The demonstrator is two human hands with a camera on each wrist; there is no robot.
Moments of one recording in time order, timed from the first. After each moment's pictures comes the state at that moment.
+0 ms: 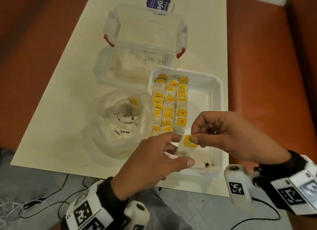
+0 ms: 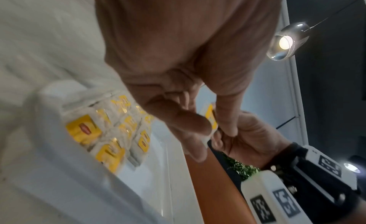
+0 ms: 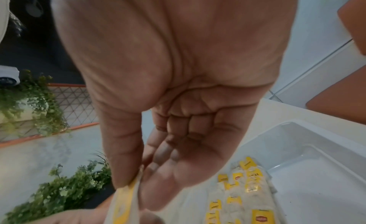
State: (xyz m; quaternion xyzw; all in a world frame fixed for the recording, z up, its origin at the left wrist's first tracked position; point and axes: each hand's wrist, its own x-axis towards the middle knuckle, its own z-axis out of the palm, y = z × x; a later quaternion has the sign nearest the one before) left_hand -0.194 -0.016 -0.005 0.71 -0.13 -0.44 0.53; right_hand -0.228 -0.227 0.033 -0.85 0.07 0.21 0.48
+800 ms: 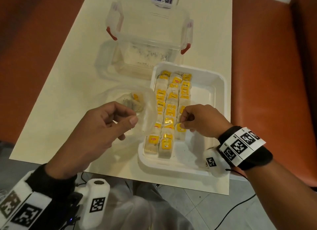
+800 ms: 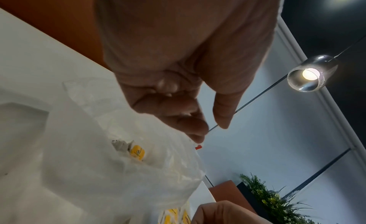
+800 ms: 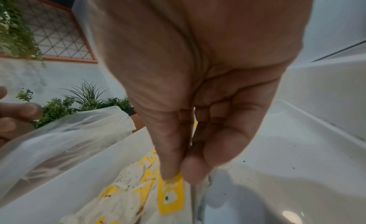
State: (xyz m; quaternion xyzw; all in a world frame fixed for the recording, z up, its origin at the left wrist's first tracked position) left_hand -0.133 0.058 -0.002 0.76 -0.04 -0.29 0.58; right_hand -0.175 -0.224 -0.055 -0.91 0.14 0.28 0.27
